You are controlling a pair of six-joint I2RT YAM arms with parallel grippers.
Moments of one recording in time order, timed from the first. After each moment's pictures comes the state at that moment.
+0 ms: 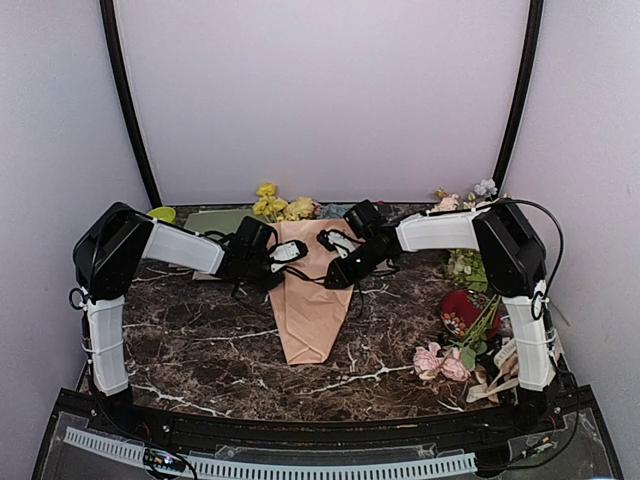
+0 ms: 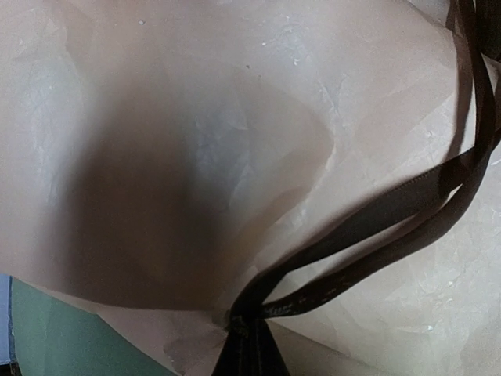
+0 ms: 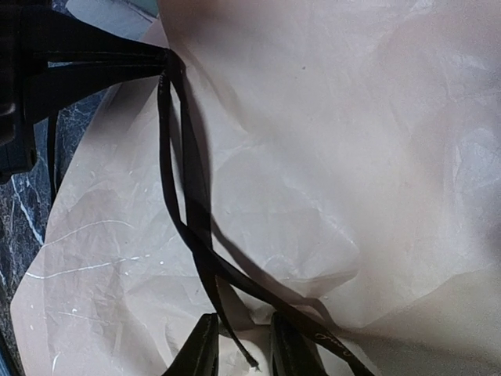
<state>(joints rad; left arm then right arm) -0.60 2.04 1.21 0.01 -0.09 0.62 0.69 2.21 1.62 -0.42 -0.40 0.05</state>
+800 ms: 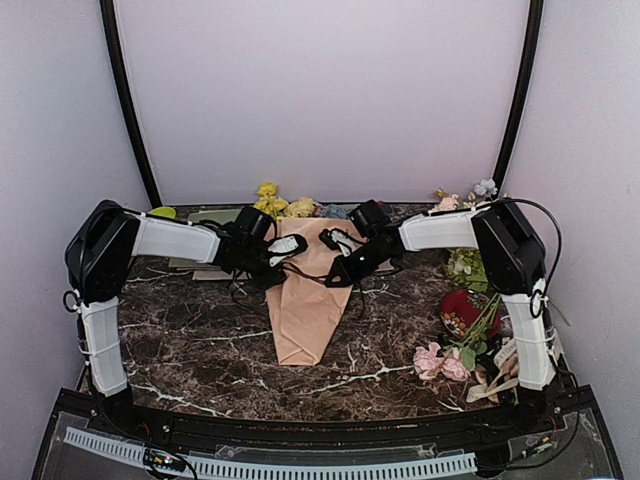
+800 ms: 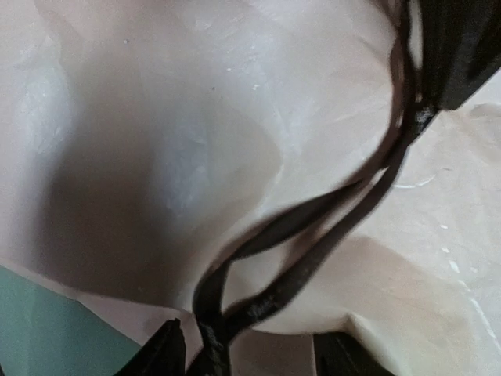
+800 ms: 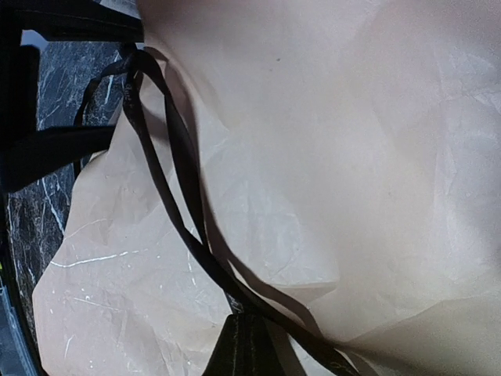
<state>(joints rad) -0.60 1.99 1.28 -0.17 -0.02 0.58 0.66 2.23 1.62 -0.38 -0.52 0.08</state>
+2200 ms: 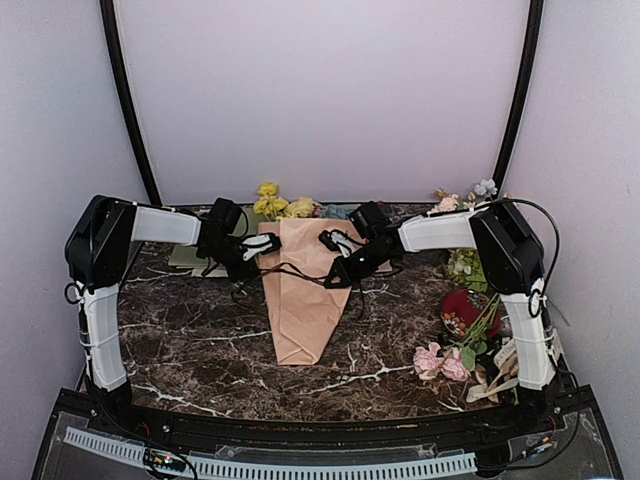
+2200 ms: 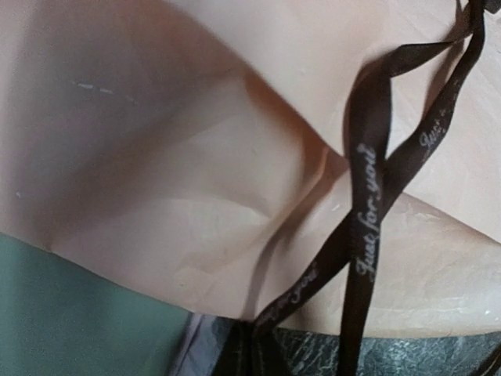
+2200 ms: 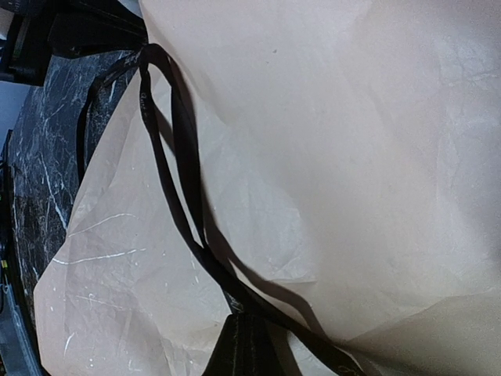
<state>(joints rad) -0.37 2.06 1.36 -0.37 0.26 0.74 0.66 2.24 1.62 -0.37 -0.55 0.09</state>
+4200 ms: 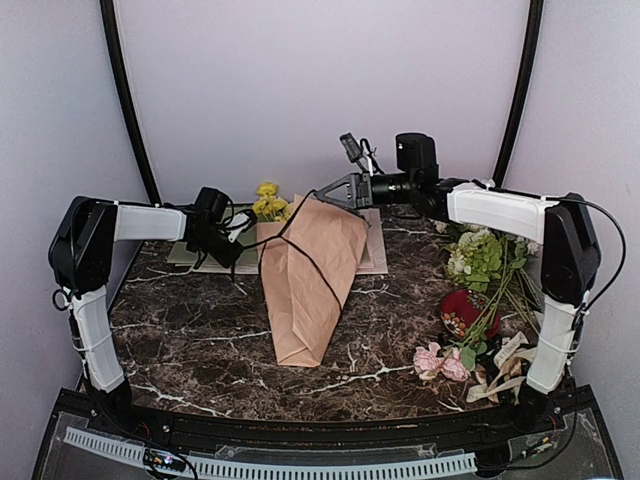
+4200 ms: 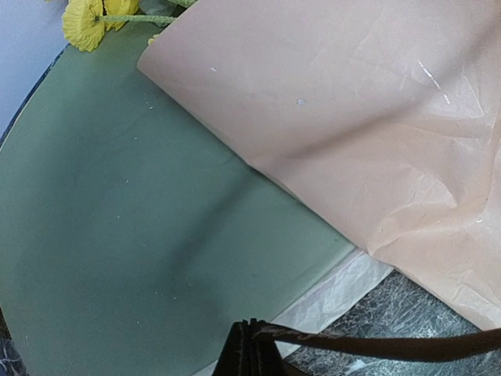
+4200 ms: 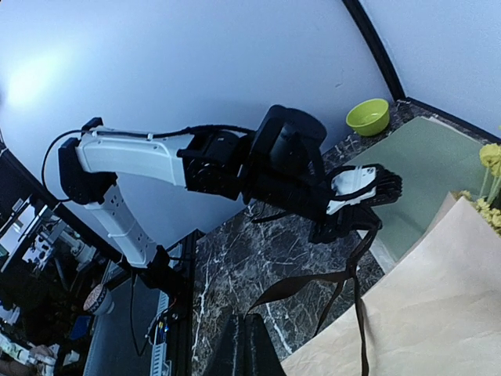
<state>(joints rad) -0.34 1.95 1.32 -0.32 0.01 0.39 0.60 1.89 1.55 0.11 -0.98 0.43</state>
